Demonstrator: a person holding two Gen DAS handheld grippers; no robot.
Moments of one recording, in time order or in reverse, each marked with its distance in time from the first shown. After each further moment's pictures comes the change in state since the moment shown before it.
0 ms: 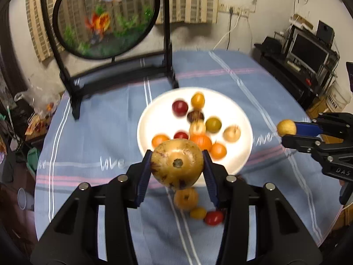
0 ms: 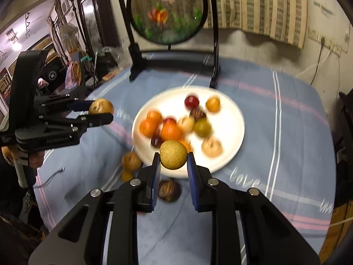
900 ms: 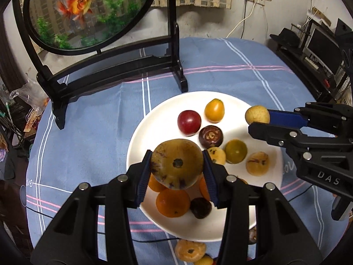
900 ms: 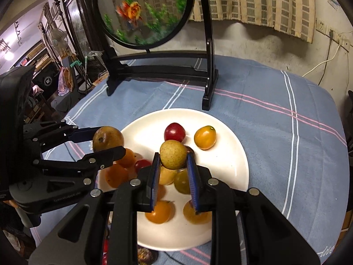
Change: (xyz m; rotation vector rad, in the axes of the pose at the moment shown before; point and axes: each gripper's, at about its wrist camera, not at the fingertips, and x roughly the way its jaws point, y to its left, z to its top) left arm 0.113 0.003 0.046 -0.025 0.115 0.059; right arm 0.114 -0.046 0.069 0.053 0.059 0.011
